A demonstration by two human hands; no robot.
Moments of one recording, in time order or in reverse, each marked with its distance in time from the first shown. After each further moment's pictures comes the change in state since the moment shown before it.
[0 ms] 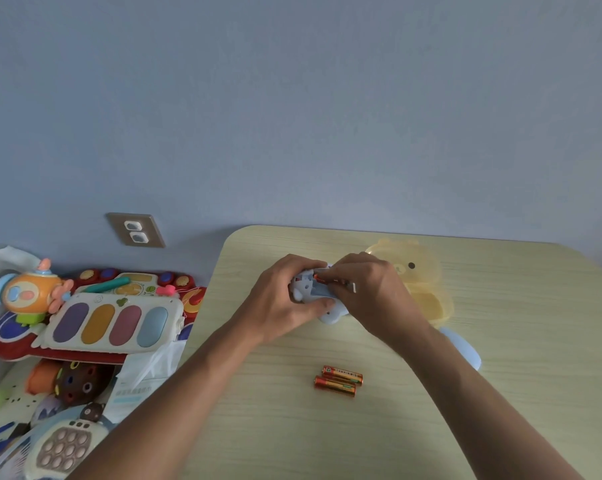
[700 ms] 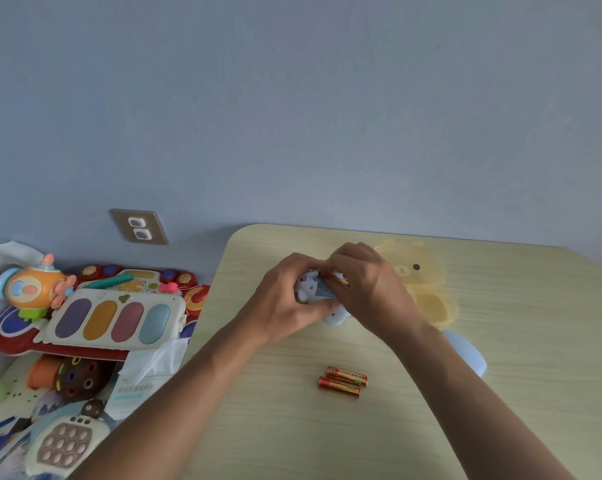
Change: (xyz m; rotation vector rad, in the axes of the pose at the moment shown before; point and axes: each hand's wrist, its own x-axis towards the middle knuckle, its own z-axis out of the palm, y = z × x) left_hand -0.002 0.001 0.001 0.023 0.000 -0.002; right_hand 0.010 0.000 0.010 -0.122 0.068 -0.119
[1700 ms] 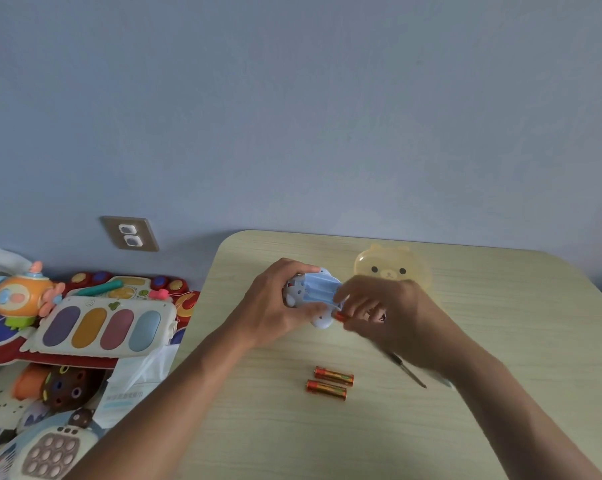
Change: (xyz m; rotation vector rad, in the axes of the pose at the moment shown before) left_hand 0.001 -0.003 0.000 0.001 -0.013 -0.003; right_hand -0.035 -0.008 -0.070 0.274 -0.337 0.231
